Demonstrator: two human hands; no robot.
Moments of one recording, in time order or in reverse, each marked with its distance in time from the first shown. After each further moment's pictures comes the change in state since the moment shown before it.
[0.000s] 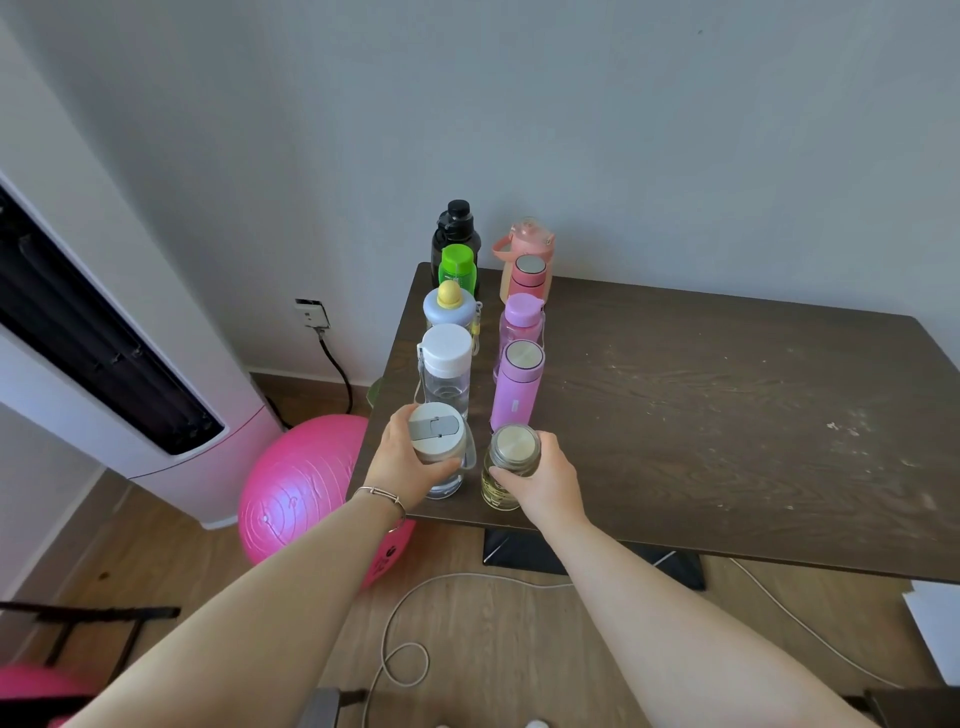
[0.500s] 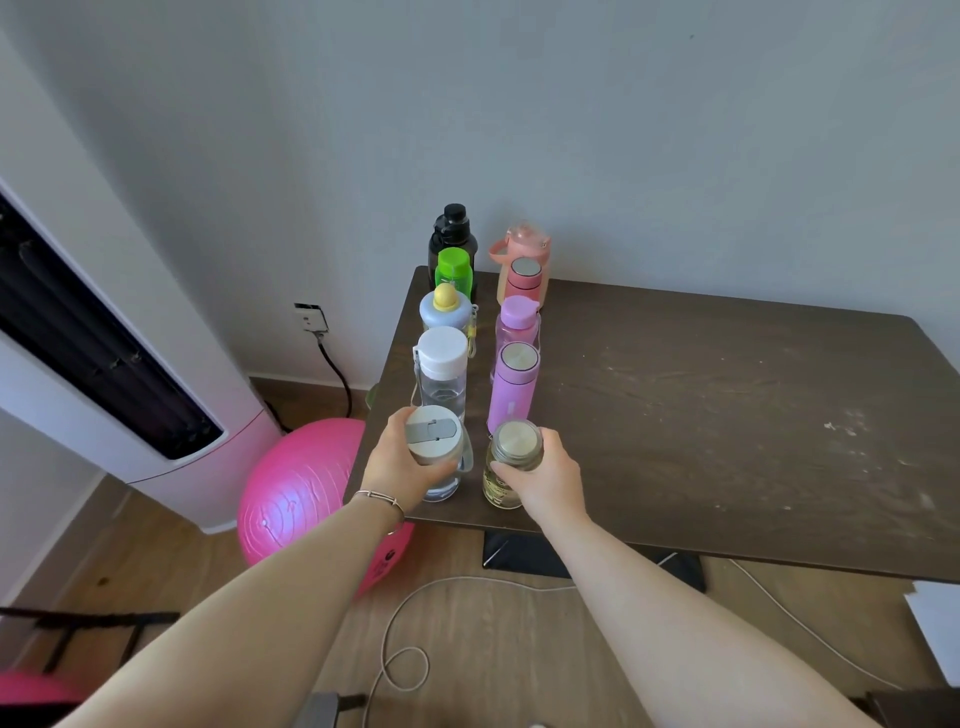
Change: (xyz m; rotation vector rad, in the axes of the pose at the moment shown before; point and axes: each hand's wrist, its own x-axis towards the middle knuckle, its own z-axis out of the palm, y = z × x) left_hand -0.003 0.004 0.000 -0.010 0.036 -0.017; right_hand -0.001 -0.006 -0.011 0.045 0.028 0.011
